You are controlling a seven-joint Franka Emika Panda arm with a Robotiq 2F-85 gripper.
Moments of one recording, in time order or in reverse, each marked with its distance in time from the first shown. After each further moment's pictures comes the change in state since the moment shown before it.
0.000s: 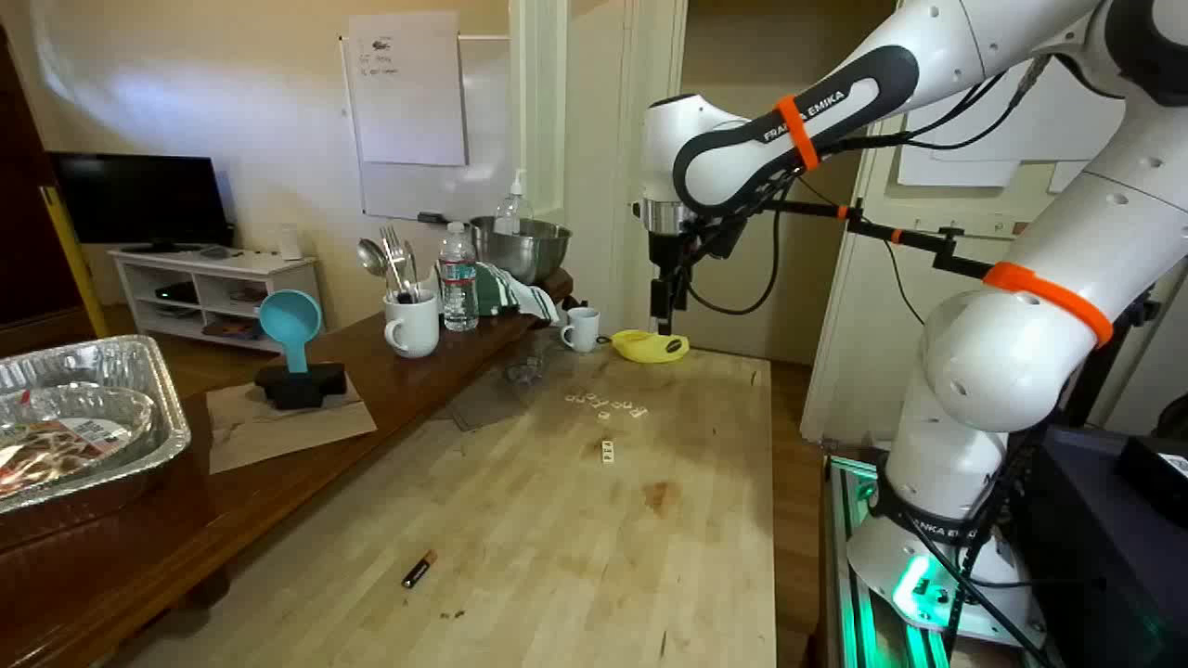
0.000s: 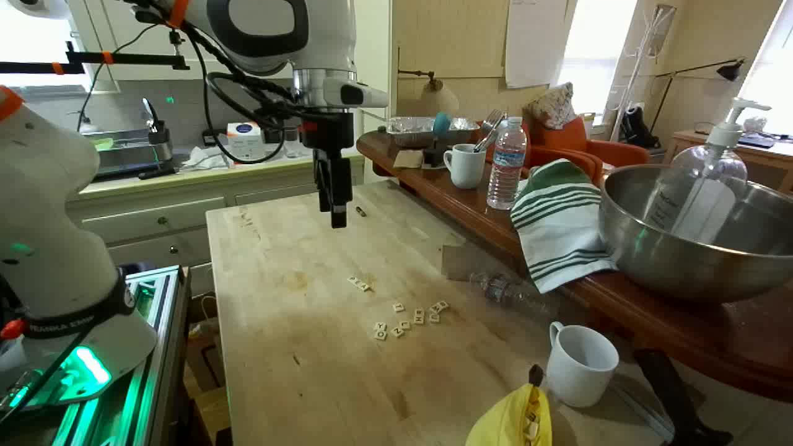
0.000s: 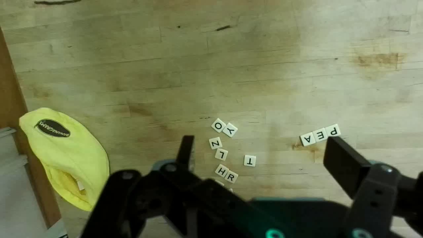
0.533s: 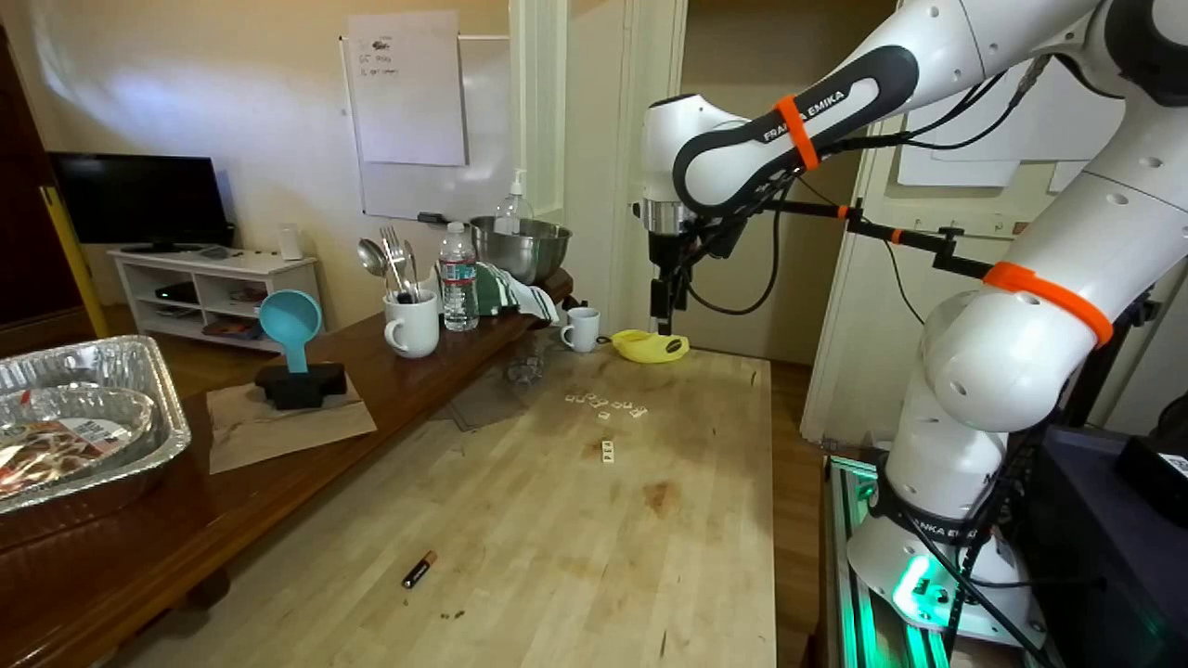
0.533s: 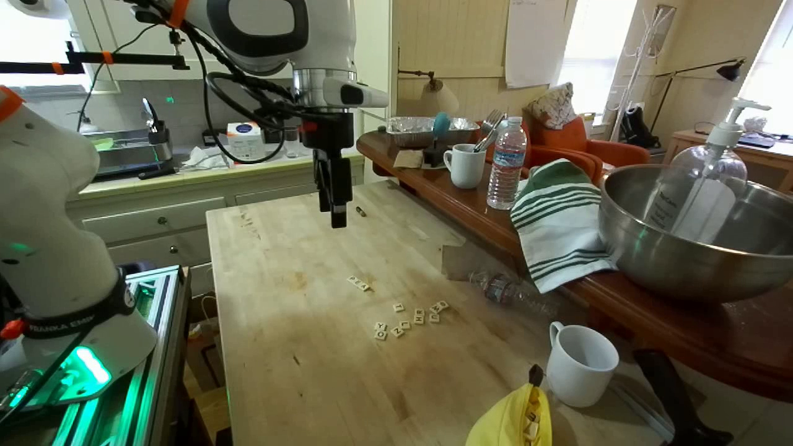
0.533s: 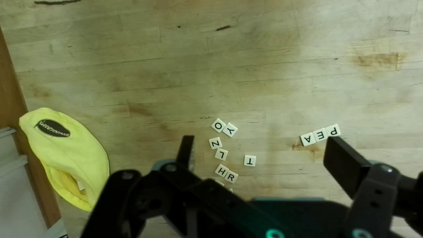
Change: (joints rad) arm 0.000 0.000 0.000 0.000 0.000 0.000 0.000
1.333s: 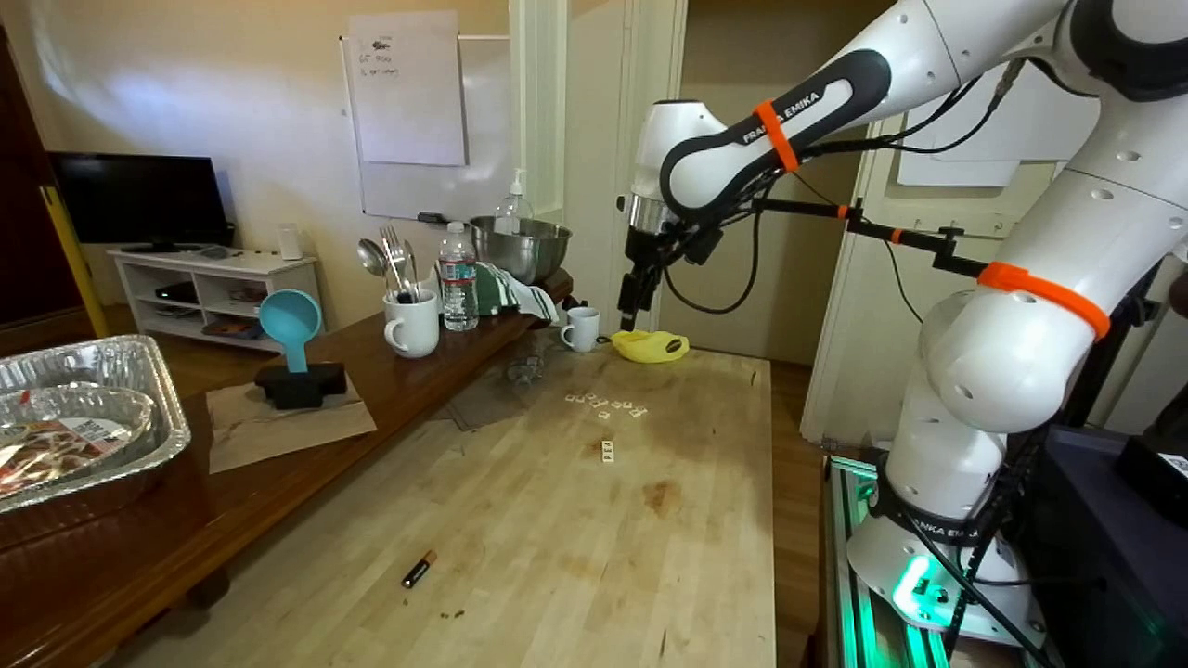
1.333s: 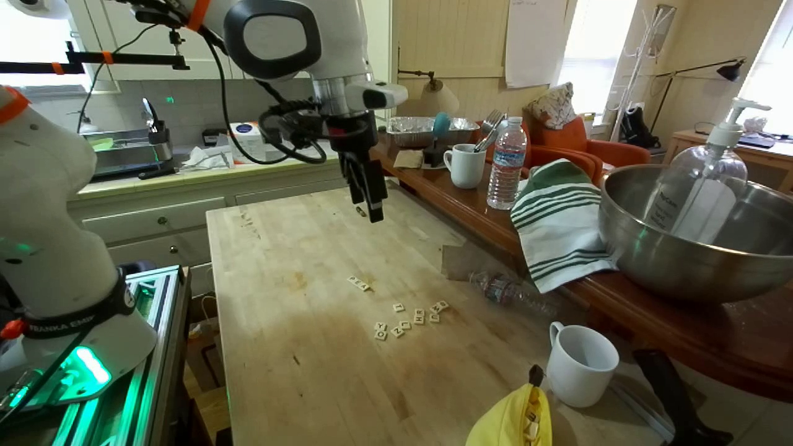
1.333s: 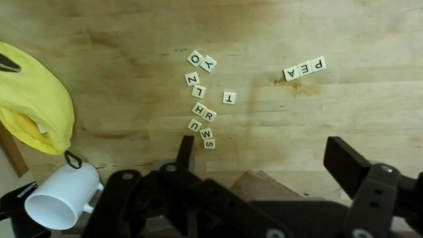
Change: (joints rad) arm 0.044 0.073 -0.051 0.013 0.122 0.242 -0.098
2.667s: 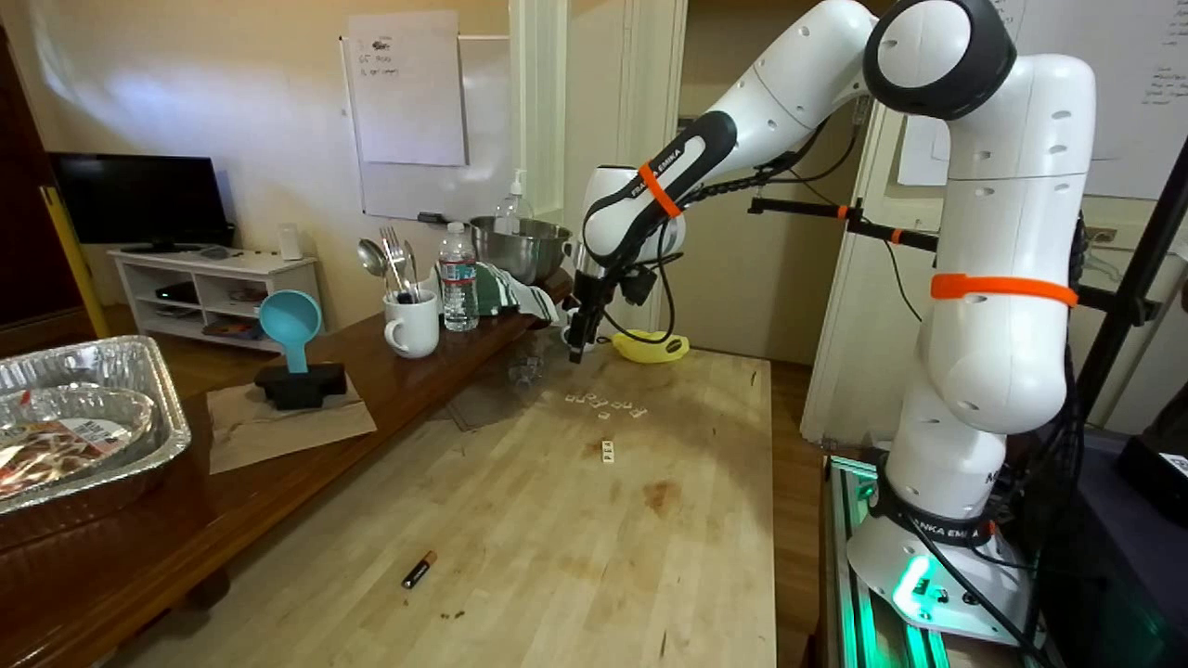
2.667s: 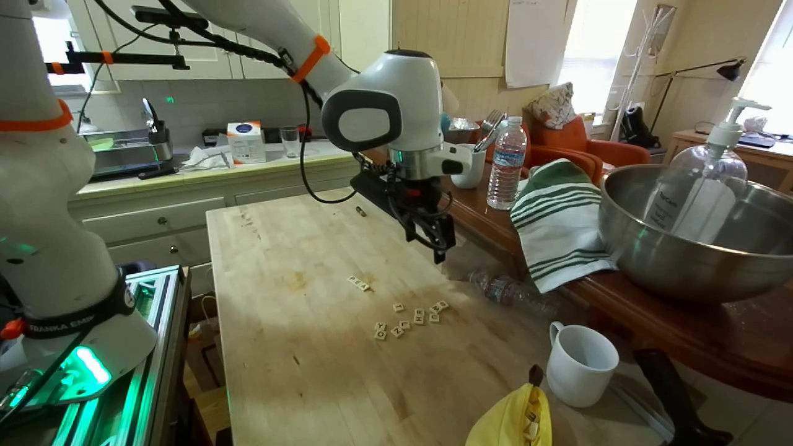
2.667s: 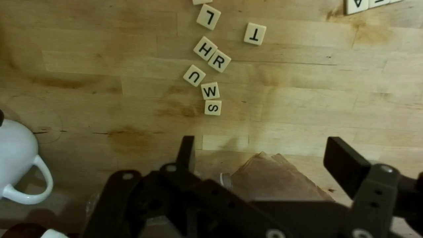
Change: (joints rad) arm 0.016 0.464 -0.041 0.260 0.207 0.203 -0.296
